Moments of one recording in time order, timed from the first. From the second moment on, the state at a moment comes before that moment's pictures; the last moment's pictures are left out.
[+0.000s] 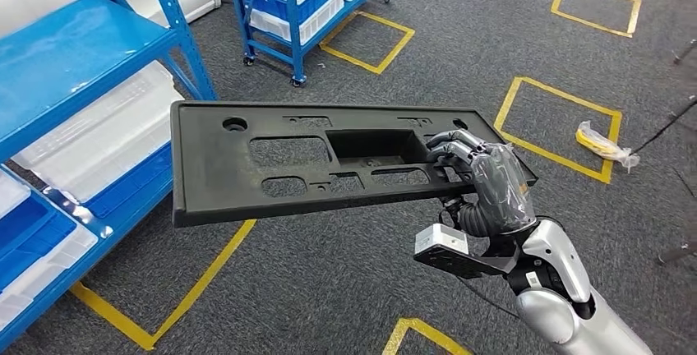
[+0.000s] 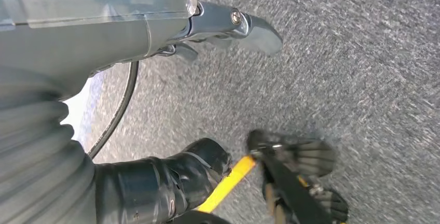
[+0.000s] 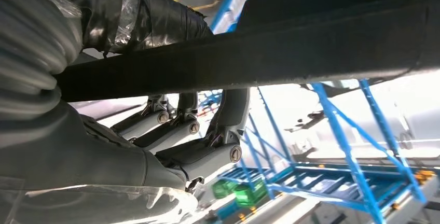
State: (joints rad) left arm -0.08 -0.16 1.28 -0.17 -1.30 0.04 -0.12; right arm -0.21 -0.52 0.42 -1.92 0.81 -0.34 -0.15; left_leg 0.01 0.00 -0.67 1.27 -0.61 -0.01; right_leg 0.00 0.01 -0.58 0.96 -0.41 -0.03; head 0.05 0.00
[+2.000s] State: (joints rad) left arm -0.08 -0.16 1.28 -0.17 -1.31 0.02 -0.13; right arm -0.22 -0.52 0.42 -1.92 0.78 -0.31 -0.14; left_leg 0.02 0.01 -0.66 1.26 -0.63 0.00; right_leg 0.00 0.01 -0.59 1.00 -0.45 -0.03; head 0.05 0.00
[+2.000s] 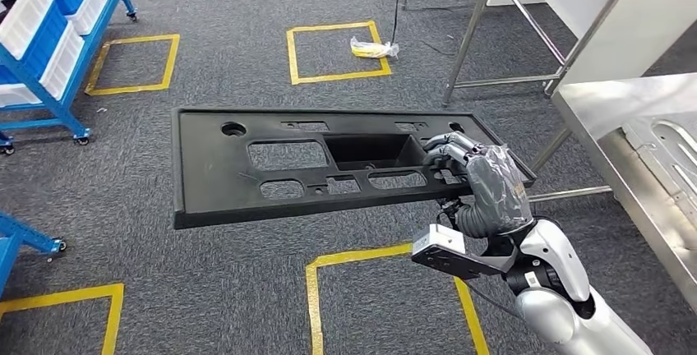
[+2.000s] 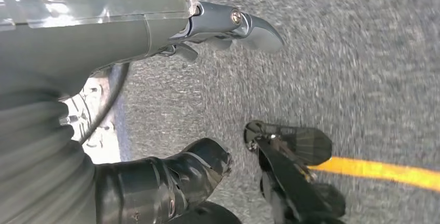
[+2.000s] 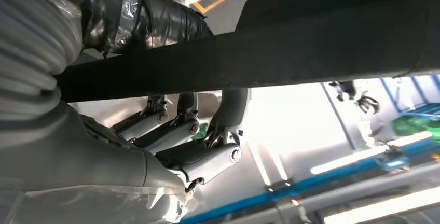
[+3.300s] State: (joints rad) left arm -0.08 -0.15 1.28 -0.17 -1.31 0.01 -0.13; right arm -0.22 -0.52 0.42 -1.91 0.78 -0.30 -0.14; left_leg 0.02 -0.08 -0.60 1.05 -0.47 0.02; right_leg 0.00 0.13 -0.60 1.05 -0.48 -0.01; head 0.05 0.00
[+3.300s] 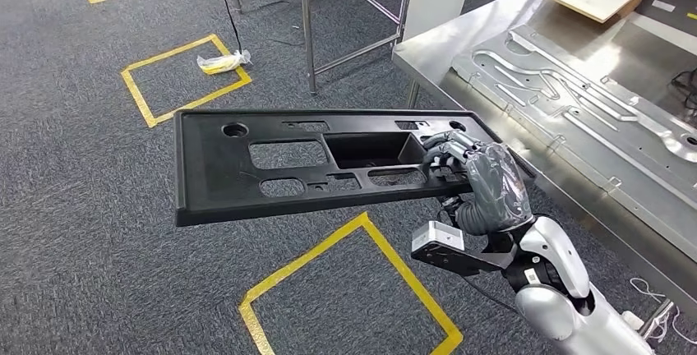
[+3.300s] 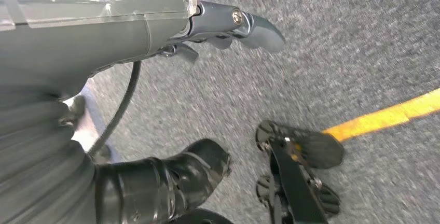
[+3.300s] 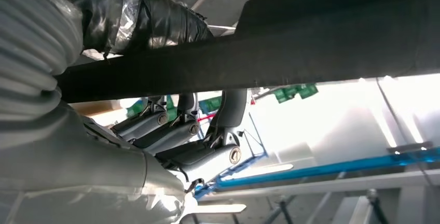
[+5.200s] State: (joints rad) left arm -0.08 -0.15 1.28 -0.17 -1.33 0.01 -0.14; right arm -0.48 -0.43 0.51 -1.65 1.02 -0.27 0.05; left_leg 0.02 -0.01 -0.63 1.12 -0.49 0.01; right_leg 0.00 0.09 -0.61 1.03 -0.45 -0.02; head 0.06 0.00
